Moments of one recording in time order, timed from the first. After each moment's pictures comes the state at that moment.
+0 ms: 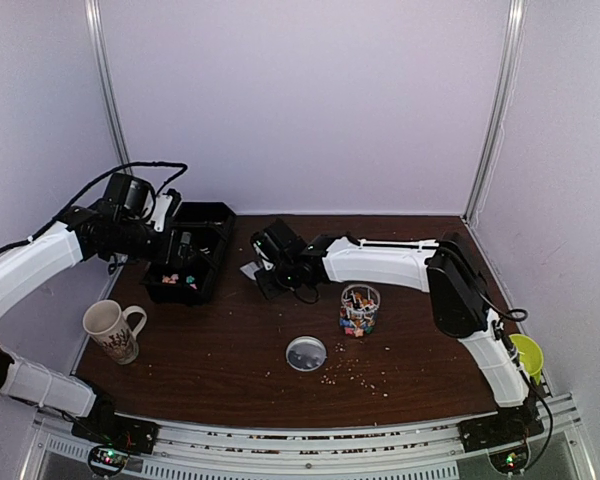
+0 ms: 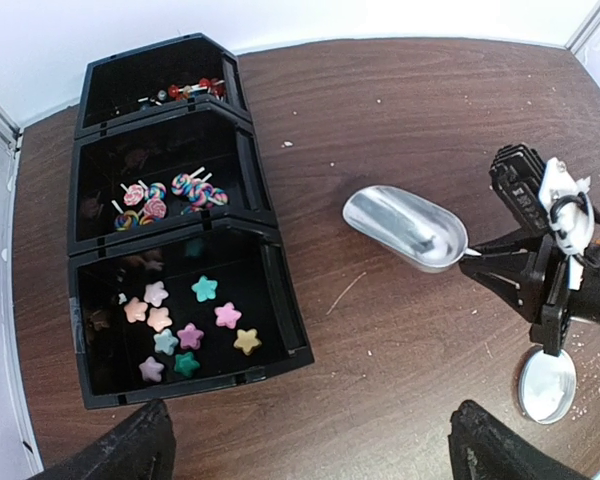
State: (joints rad) left arm -0.39 1.25 1.12 -0.64 0.01 -0.11; right arm 0.95 2.37 2.01 -0.46 0.21 0.29
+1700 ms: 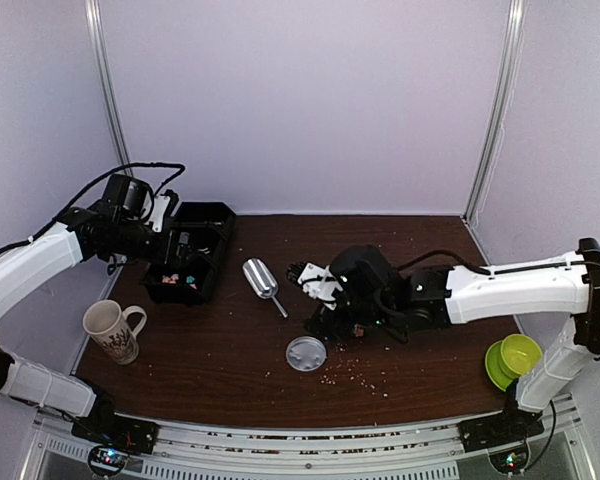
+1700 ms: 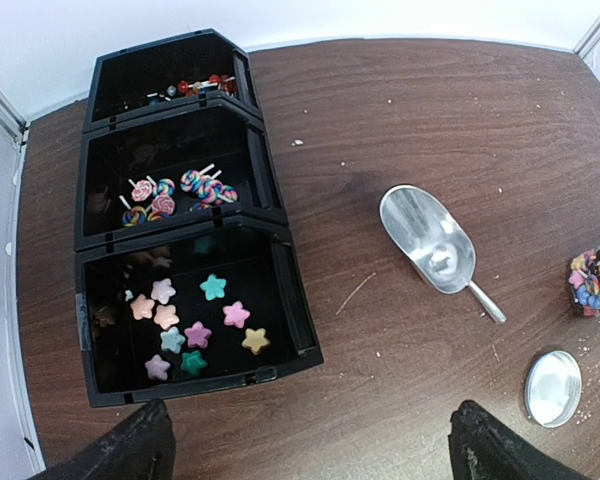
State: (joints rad) left arm -0.37 1.25 1.11 -0.64 0.02 -0.11; right arm 1.10 1.59 1.15 -0.23 0.34 -0.18
